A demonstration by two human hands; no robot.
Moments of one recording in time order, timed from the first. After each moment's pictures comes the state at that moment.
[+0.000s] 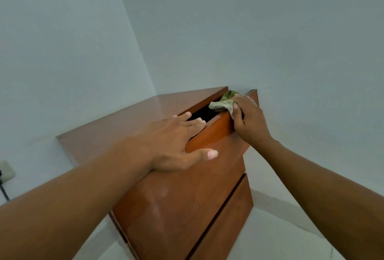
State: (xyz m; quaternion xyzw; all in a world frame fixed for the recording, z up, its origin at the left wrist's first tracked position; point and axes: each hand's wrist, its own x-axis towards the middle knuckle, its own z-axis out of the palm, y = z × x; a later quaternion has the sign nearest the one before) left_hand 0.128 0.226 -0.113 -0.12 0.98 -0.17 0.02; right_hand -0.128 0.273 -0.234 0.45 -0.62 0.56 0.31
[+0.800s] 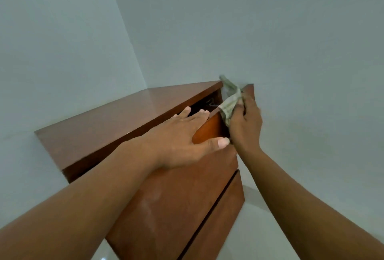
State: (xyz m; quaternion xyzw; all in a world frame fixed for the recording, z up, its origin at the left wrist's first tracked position) left_hand 0.108 0.233 -0.127 -0.16 0.99 0.00 0.01; right_hand -0.078 0.264 -0.234 0.22 -0.62 0.73 0.20
